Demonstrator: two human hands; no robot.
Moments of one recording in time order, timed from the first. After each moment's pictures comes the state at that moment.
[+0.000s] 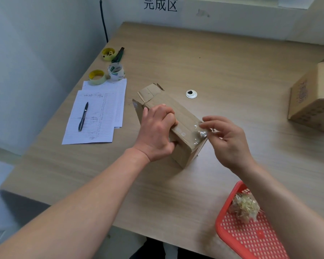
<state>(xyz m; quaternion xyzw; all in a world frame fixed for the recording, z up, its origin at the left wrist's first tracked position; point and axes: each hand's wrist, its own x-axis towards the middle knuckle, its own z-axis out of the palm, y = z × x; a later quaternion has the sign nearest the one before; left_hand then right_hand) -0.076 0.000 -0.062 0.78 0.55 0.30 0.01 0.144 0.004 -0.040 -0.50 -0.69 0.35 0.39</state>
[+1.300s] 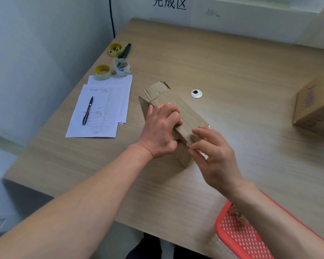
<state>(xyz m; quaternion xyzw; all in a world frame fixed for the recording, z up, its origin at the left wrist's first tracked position) -0.079 -0.001 -0.063 0.78 0.54 0.31 0.01 0.123 -0.031 -0.059 -0.38 -0.83 0.14 0.39</state>
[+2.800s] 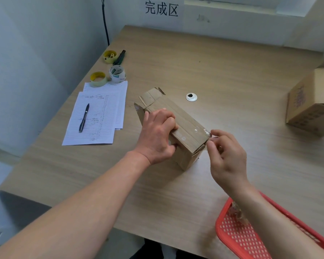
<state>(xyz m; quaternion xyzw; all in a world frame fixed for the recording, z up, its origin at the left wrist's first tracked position) -0.079 -0.005 -0.067 0.78 0.54 0.32 0.03 0.136 -0.033 -0.054 -0.57 -0.67 0.22 0.42</state>
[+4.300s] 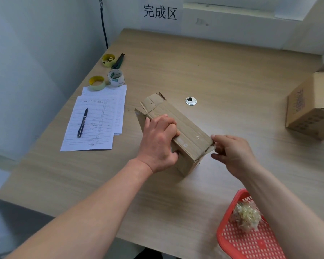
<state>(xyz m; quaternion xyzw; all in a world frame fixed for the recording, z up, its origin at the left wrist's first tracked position) -0.075 -0.002 -0.068 0.77 0.55 0.32 0.03 0.143 0.023 -0.033 -0.64 -0.33 0.59 0.36</state>
